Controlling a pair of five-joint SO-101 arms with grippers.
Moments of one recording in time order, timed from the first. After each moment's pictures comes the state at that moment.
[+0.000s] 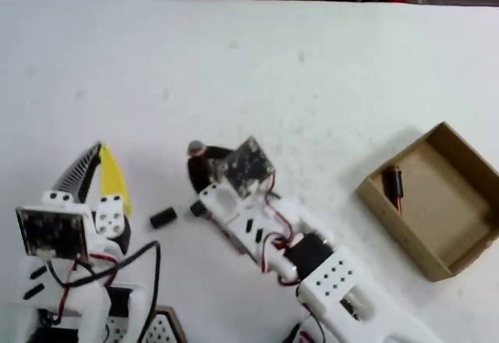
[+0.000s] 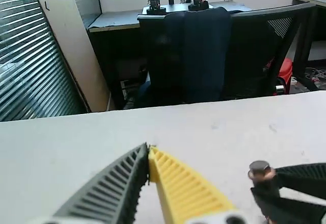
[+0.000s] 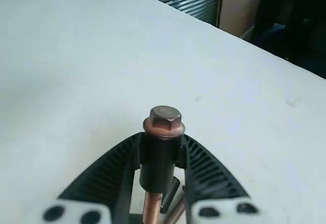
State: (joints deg) left arm -4.0 -101.7 56.0 64.6 -2.9; right arm -42.1 -57.4 65.6 20.5 5.8
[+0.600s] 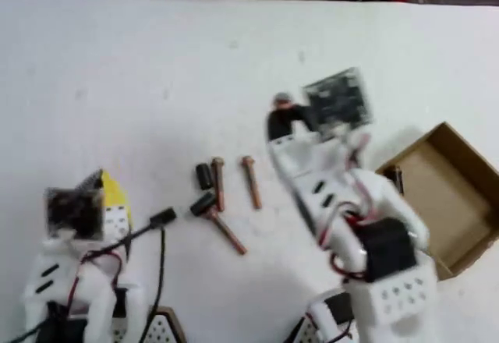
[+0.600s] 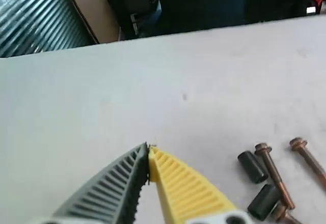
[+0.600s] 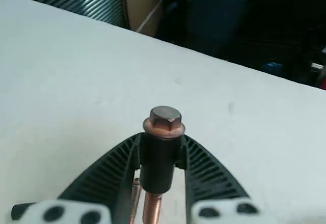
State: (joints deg) left arm -9.2 -104.5 63.6 75.3 -7.3; right arm -19.3 -57.5 25.0 65.0 5.8
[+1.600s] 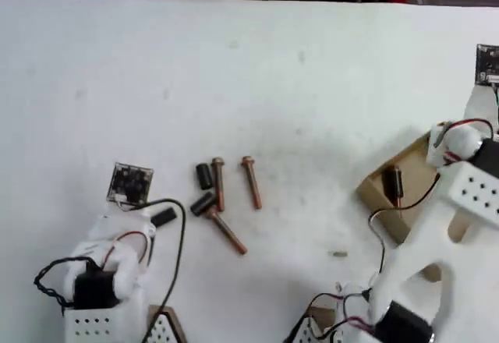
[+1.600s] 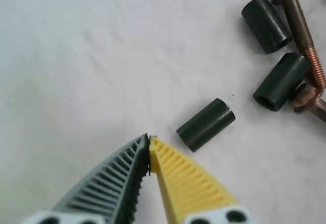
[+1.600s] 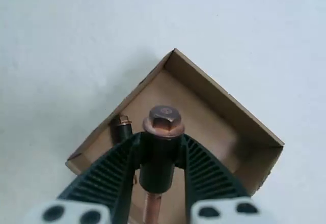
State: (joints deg) left arm -9.3 -104.4 93.1 75.3 -10.5; right arm 30.2 -23.6 13.2 73.0 23.3
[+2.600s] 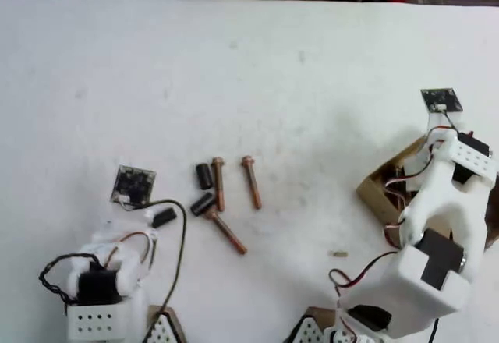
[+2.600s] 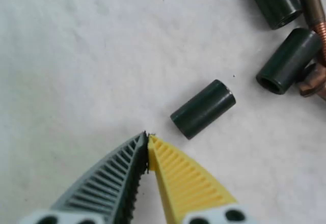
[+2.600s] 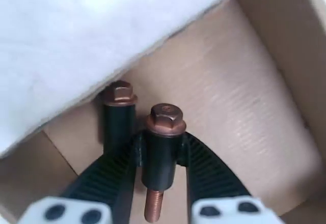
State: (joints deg) left arm -9.3 -104.4 97.1 75.3 -10.5; right arm 29.5 7.0 19.8 56.4 37.2
